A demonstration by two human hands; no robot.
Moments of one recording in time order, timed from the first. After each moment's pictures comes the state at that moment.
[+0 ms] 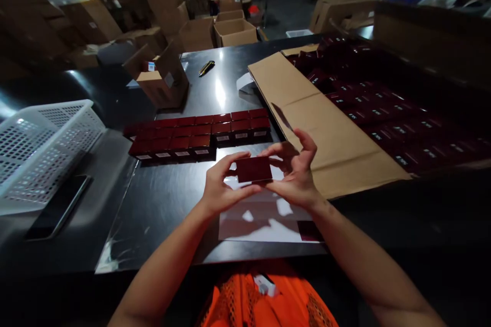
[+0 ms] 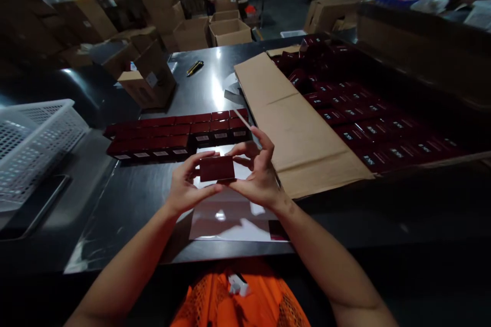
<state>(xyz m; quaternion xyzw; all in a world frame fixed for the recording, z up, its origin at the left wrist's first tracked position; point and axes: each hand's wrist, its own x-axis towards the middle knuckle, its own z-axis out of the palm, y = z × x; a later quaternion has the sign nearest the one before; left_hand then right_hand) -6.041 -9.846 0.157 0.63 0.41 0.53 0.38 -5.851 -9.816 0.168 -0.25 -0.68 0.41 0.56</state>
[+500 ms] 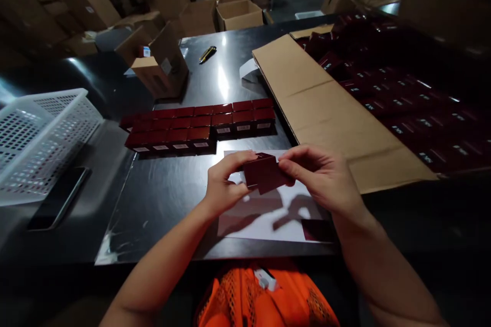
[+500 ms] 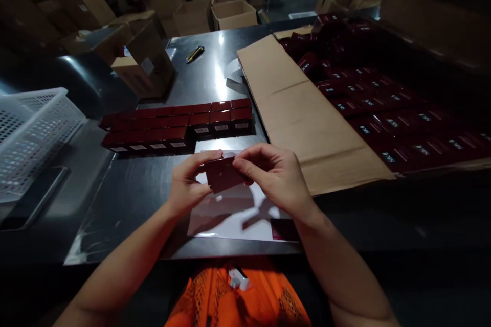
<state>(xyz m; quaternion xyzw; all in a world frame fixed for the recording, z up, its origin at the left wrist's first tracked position) -6.032 -9.848 0.150 0.68 0.42 0.53 0.28 -5.829 -9.827 0.206 -0.40 -0.58 0.53 0.46</state>
